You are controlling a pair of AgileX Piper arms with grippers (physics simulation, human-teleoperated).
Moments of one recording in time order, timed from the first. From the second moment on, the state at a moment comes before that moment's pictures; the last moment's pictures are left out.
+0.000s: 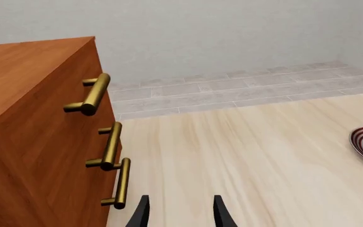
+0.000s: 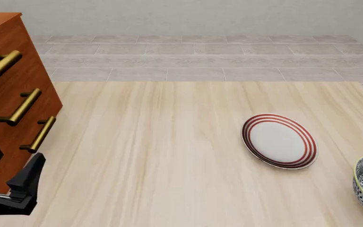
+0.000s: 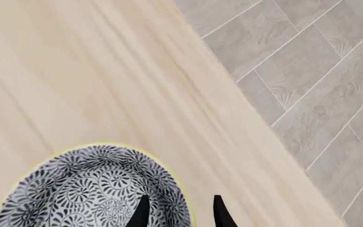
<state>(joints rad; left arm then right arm) -0.11 0.23 0.00 -0.13 0.06 -0.93 1.36 -0.38 -0.09 -0.34</state>
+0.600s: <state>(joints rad) -0.11 0.21 0.00 -0.12 0.06 -0.94 1.42 -0.36 -0.15 -0.37</state>
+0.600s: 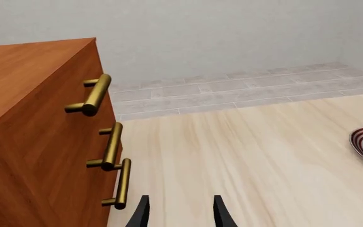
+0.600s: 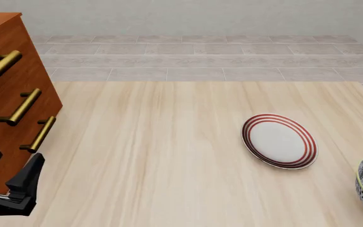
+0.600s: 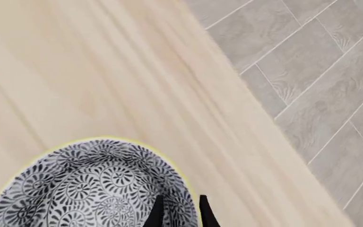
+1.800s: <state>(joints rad) -0.11 0.22 0.00 -0.13 0.06 -0.82 1.11 -0.46 0.16 -0.29</state>
